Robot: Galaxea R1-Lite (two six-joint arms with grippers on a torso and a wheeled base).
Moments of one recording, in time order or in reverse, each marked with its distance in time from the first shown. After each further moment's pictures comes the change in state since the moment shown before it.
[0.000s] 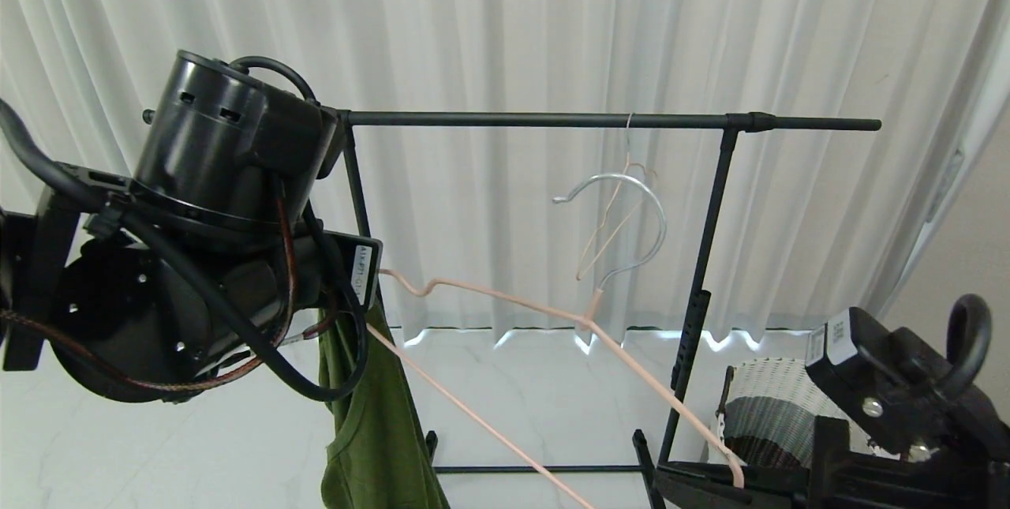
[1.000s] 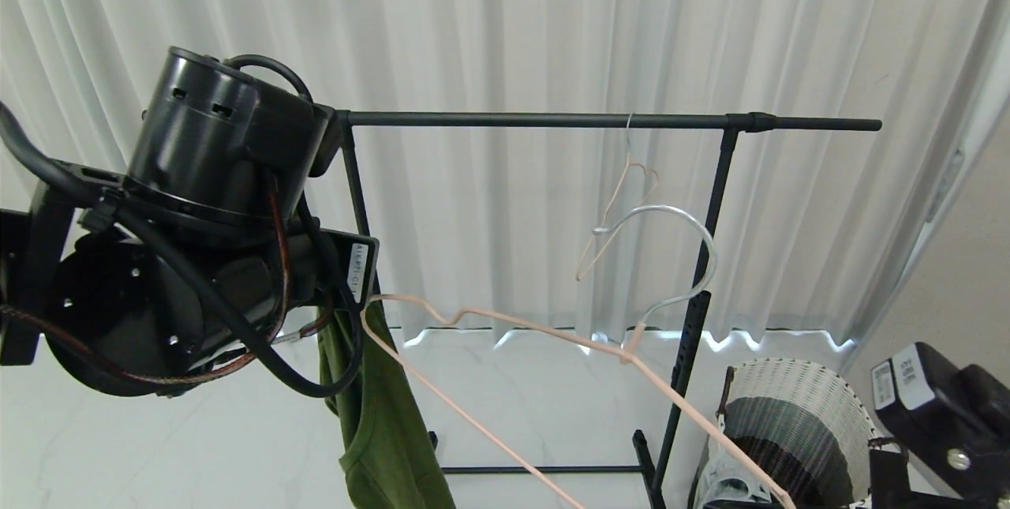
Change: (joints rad) left arm 0.016 -0.002 0.000 -0.001 -0.019 0.010; right arm 0.047 -0.096 0.044 0.092 -0.037 0.031
